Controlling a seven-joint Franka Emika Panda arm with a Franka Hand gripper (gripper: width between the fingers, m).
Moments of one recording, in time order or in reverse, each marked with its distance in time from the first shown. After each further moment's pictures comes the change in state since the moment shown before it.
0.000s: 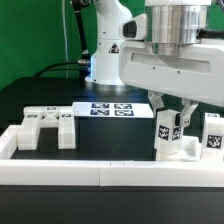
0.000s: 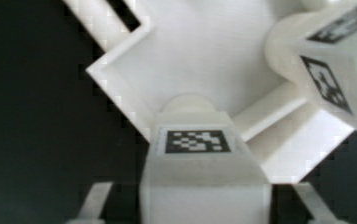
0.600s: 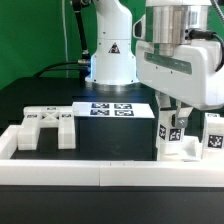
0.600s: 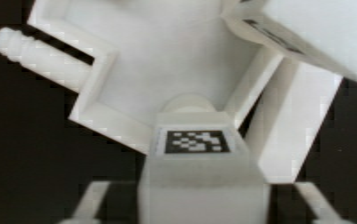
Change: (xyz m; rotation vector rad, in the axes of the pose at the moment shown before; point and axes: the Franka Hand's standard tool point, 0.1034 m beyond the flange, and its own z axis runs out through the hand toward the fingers) arm -0.001 -0.001 0.000 0.003 -0.003 0.280
